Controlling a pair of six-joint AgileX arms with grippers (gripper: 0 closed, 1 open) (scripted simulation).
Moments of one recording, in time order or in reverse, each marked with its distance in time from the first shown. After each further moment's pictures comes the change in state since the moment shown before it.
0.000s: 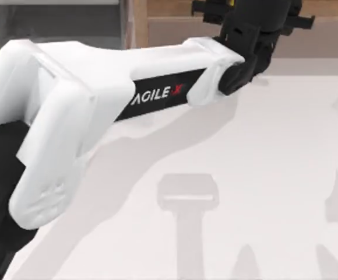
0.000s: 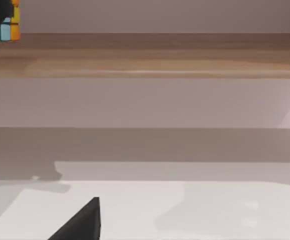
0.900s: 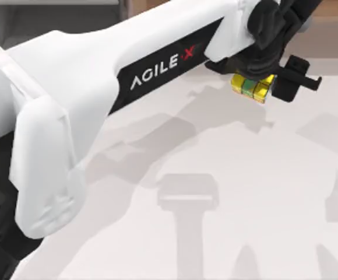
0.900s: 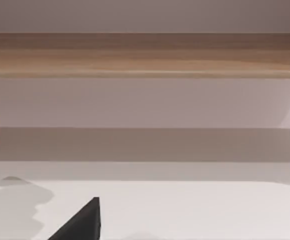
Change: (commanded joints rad) left arm -0.038 0.013 0.380 -1.216 0.323 -0.188; right arm 0.000 0.000 0.000 0.000 0.000 0.000
